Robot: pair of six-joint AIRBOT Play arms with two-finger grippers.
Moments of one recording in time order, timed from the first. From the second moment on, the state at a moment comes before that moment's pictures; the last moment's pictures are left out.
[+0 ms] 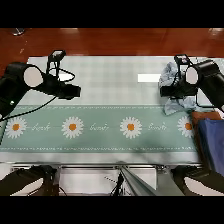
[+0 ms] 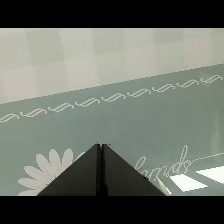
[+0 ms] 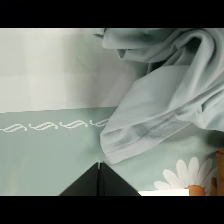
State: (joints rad) left arm -0.34 -1.18 1.13 1.46 -1.14 -1.73; right arm 0.22 -1.27 1.16 -1.75 1.23 1.90
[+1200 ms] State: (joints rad) left arm -0.34 -1.19 1.13 1.46 -1.07 -1.73; right arm 0.22 -1.27 1.16 -1.79 1.09 1.90
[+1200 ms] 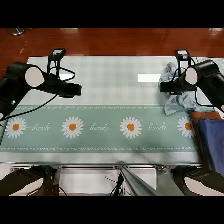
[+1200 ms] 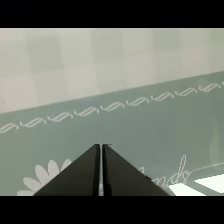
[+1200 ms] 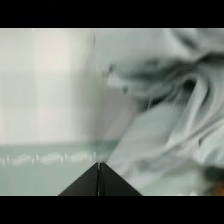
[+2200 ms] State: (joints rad) left arm -0.23 -1.28 1.14 1.54 -0.99 -1.71; right arm -0.19 -1.66 1.29 -1.56 0.84 1.78
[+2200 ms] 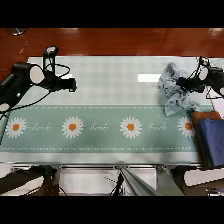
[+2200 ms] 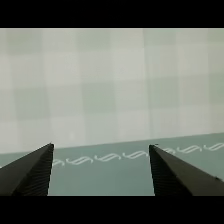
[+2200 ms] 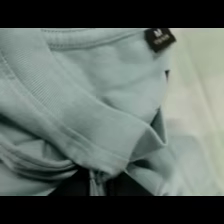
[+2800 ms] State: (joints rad) left arm -0.12 -0.63 0.90 1.37 -1.16 -1.68; right arm -0.07 -1.24 1.75 -1.30 1.00 1.49
